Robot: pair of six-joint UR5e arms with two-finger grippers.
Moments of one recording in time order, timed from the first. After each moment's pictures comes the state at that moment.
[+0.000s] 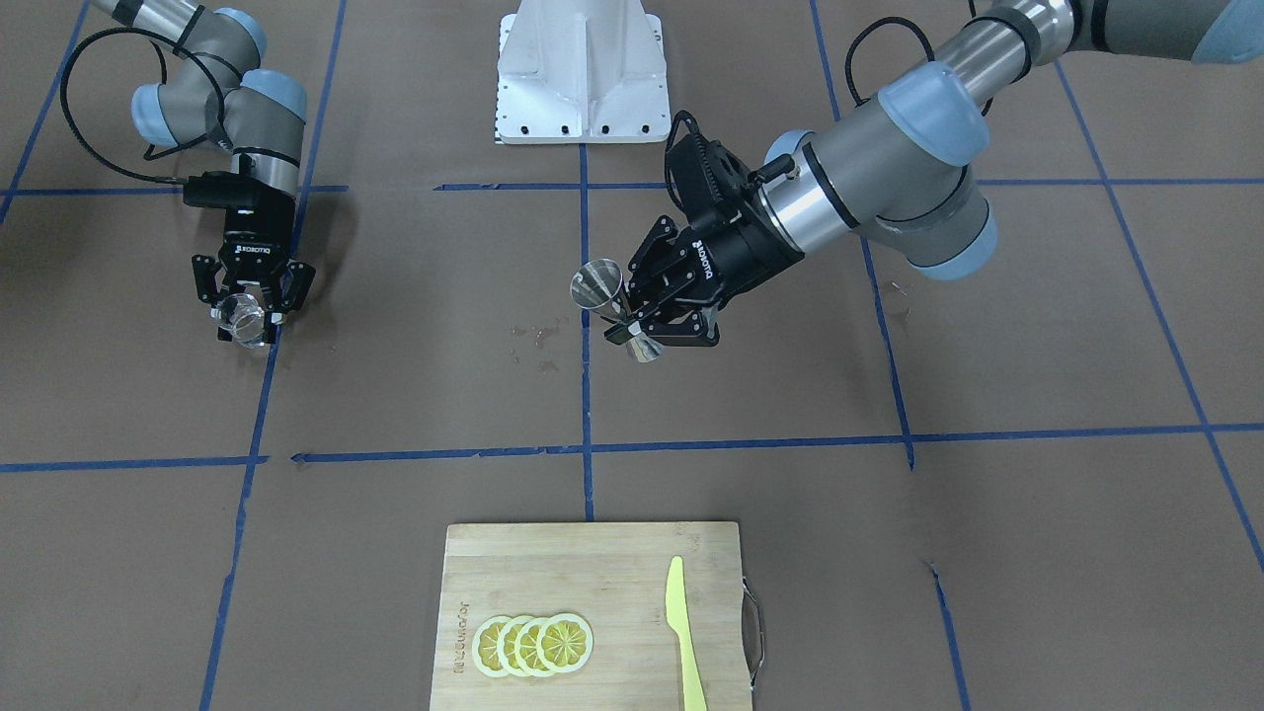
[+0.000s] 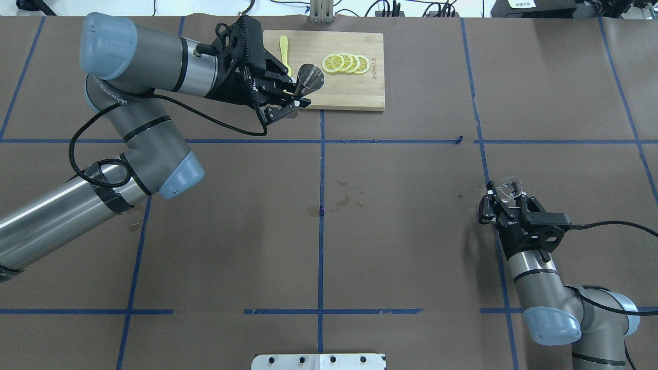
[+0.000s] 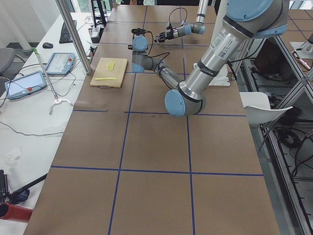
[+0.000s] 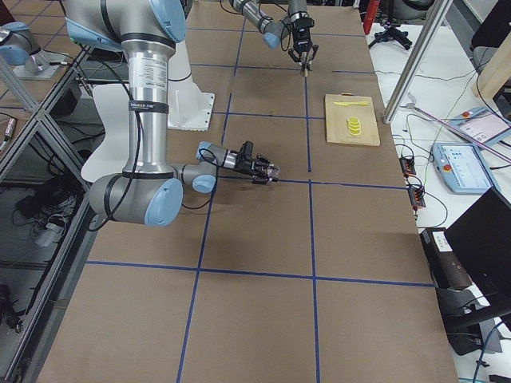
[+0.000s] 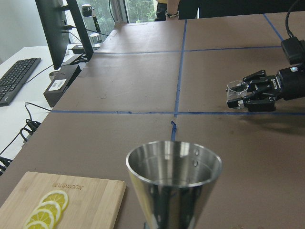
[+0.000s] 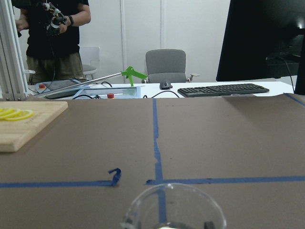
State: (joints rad) left arm -0.79 -2.27 -1.42 -2.72 -2.14 -0.07; right arm 0.18 -1.62 1.63 -0.60 0.45 1.36
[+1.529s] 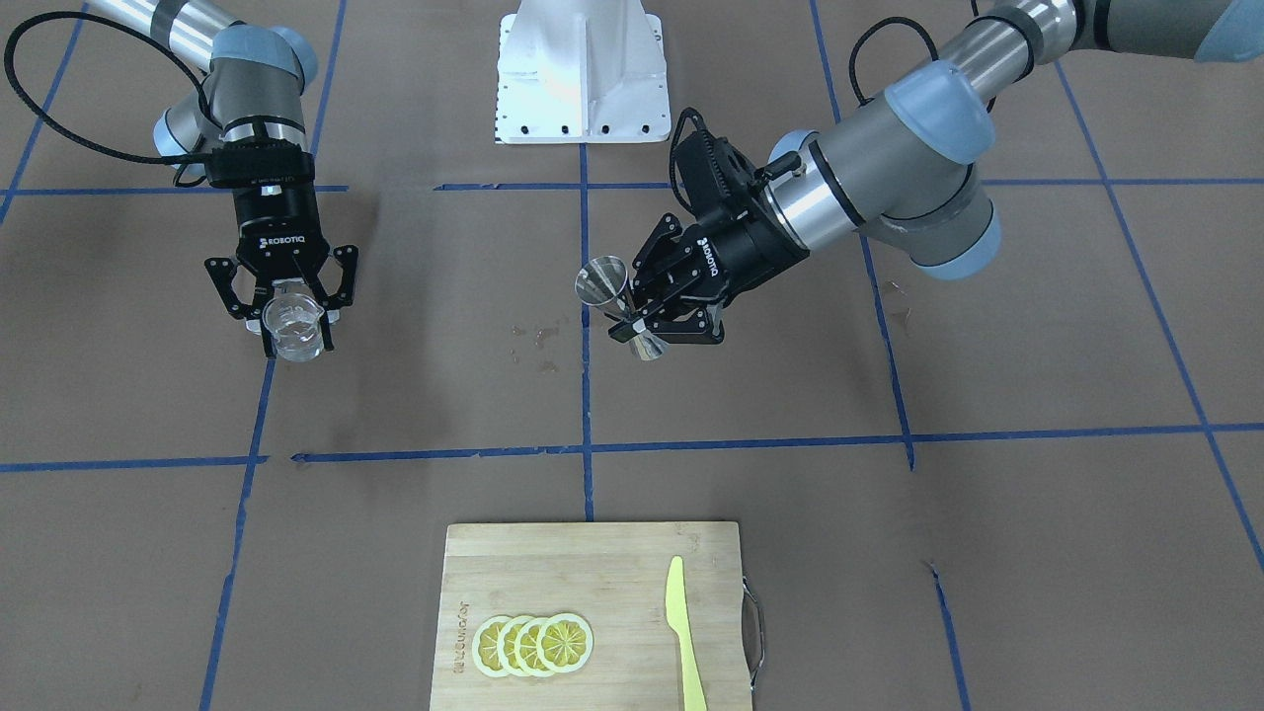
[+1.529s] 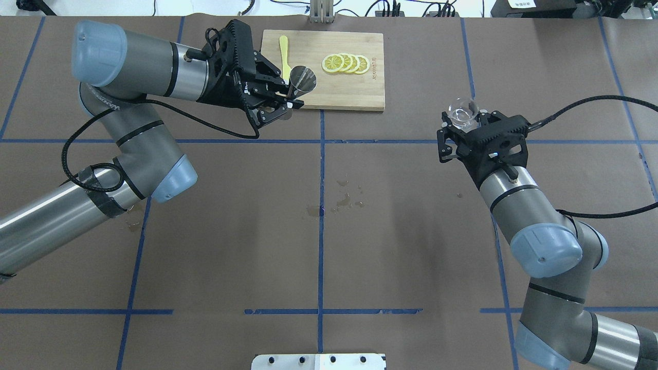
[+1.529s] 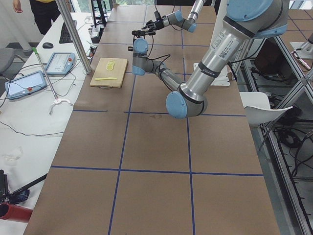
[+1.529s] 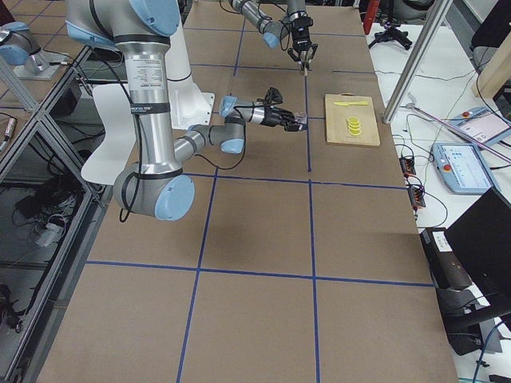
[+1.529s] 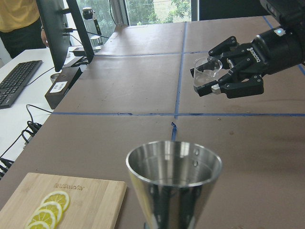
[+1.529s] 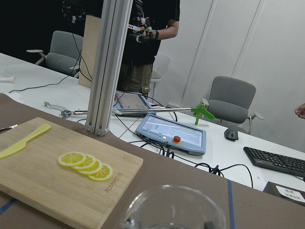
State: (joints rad) left arm -0.79 -2.24 -1.43 -2.76 -2.12 -0.08; right arm 0.43 -1.40 1.87 -0.69 0.79 0.66
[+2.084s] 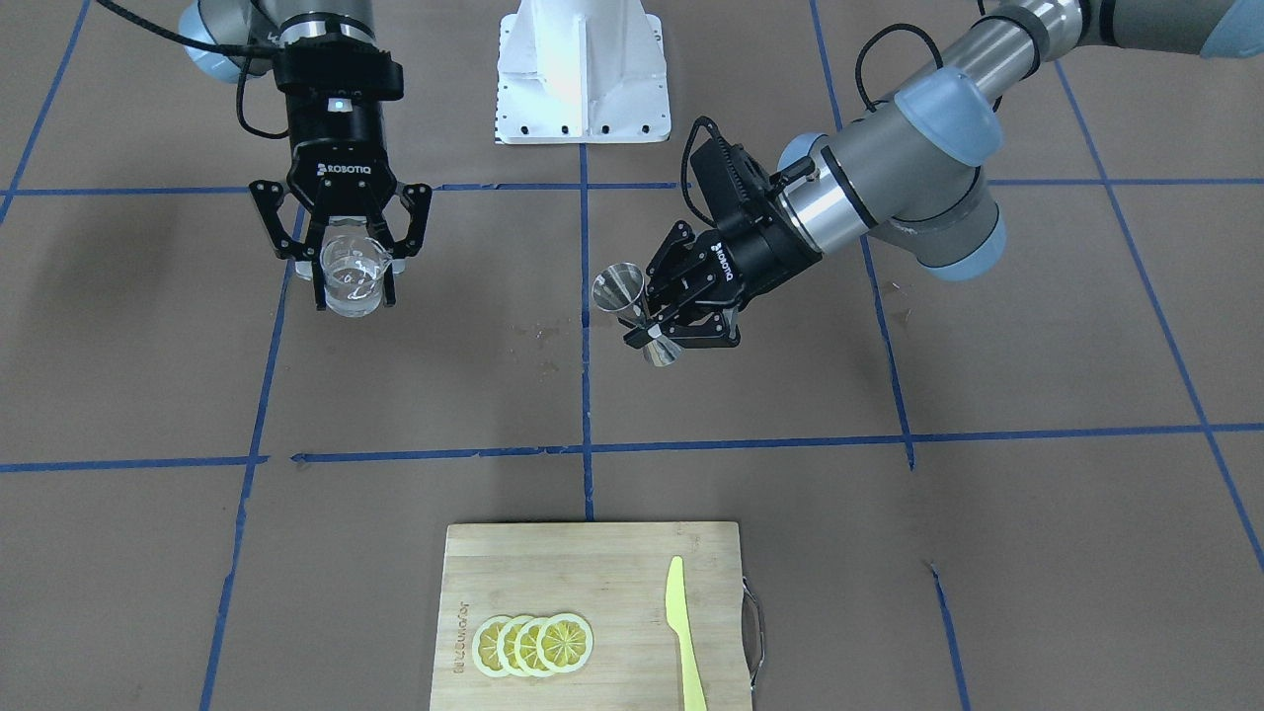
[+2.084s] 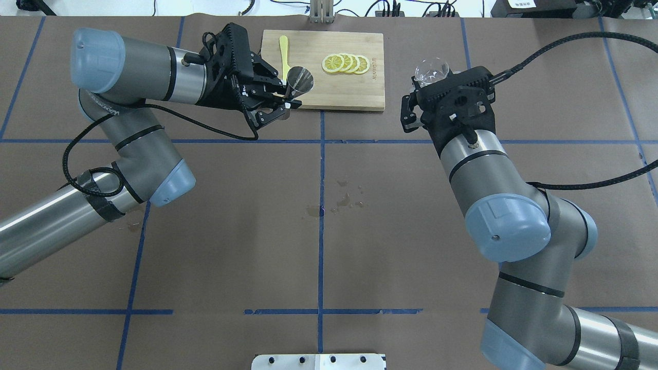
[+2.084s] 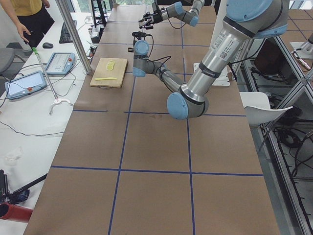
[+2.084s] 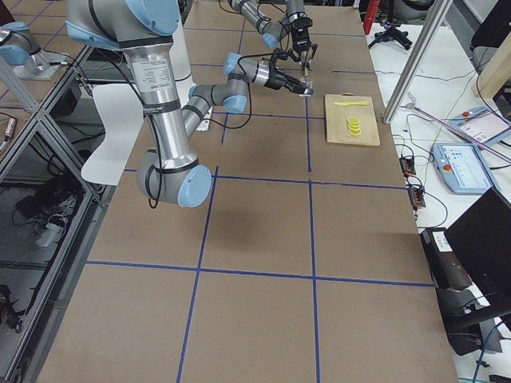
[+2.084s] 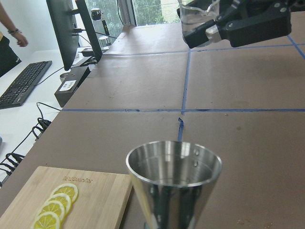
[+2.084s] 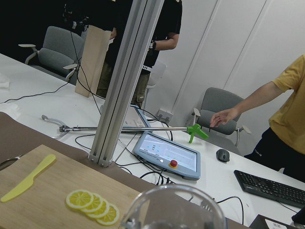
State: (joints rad) left arm -0.78 -2.23 -1.43 -2.77 -2.09 -0.09; right arm 0.44 -1.19 2.01 -1.12 0.75 0.62
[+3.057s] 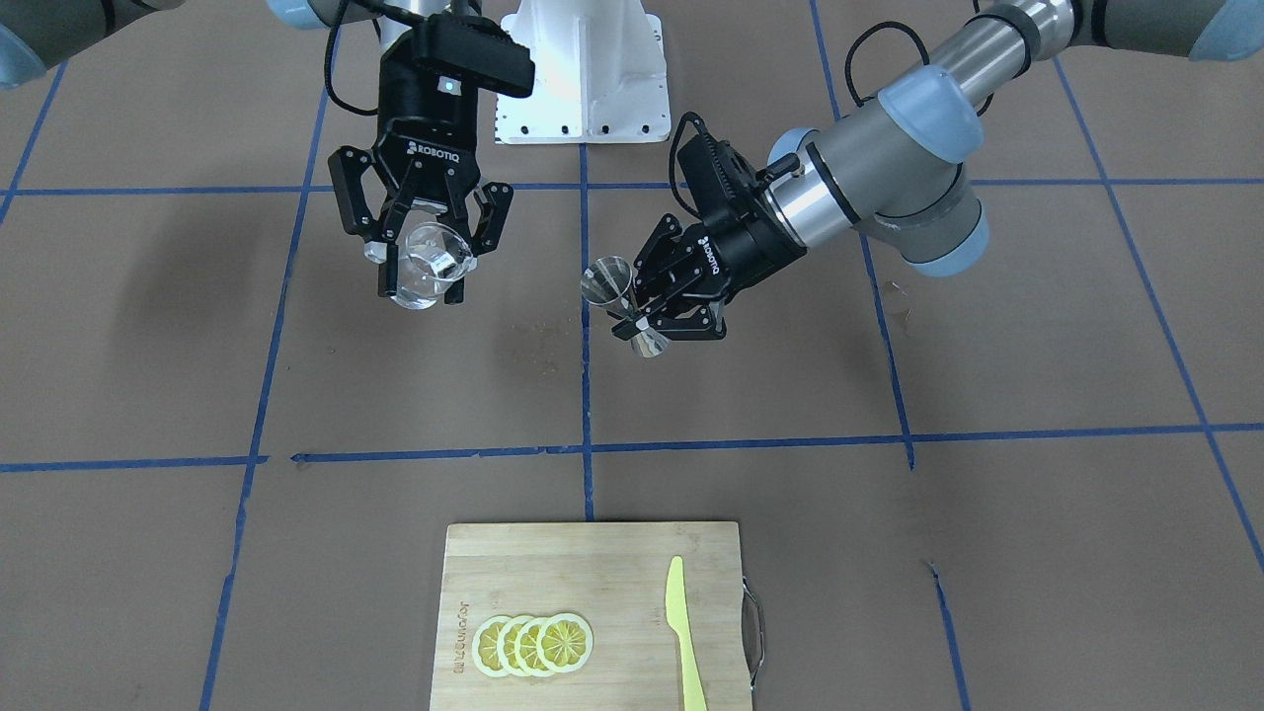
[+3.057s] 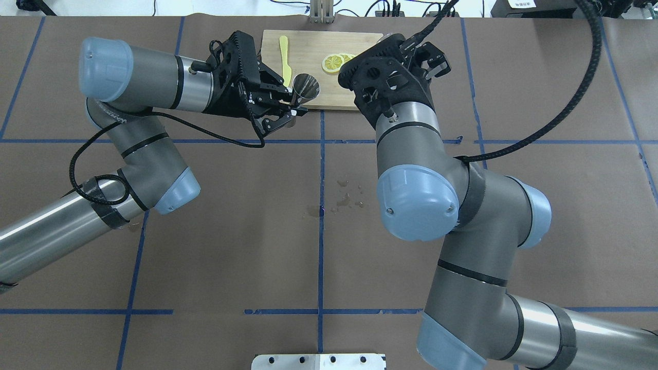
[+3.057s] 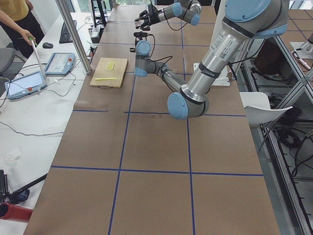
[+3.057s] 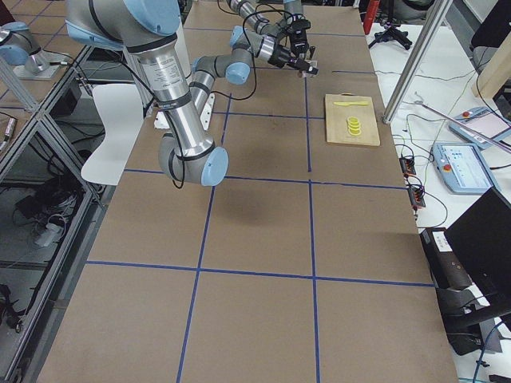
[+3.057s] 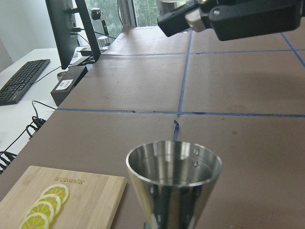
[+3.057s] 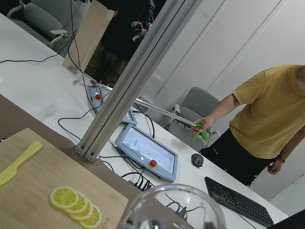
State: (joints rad) left arm -0.75 -2.23 -1.44 -2.77 -2.07 -0.11; right arm 0.43 -0.96 1.95 -1.51 0.70 0.57
